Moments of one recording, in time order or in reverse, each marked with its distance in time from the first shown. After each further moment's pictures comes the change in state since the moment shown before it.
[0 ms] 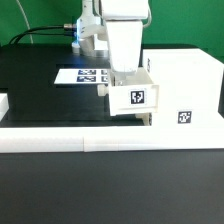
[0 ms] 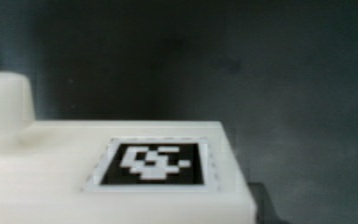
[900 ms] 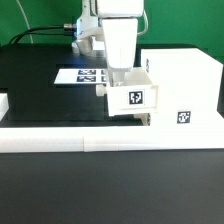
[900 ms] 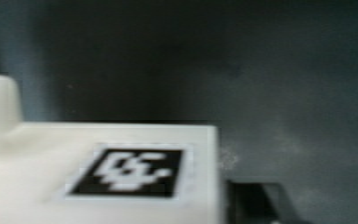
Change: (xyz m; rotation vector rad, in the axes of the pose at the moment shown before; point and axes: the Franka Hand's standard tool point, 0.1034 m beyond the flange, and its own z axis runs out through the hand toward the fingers) arm -0.003 -0.006 0.002 -0.052 0.007 0.028
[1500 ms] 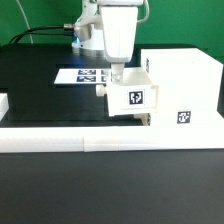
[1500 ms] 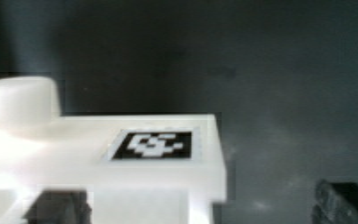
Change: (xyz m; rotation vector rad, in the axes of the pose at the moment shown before) arm -0.006 0.008 -0.031 0.013 -0.033 0.009
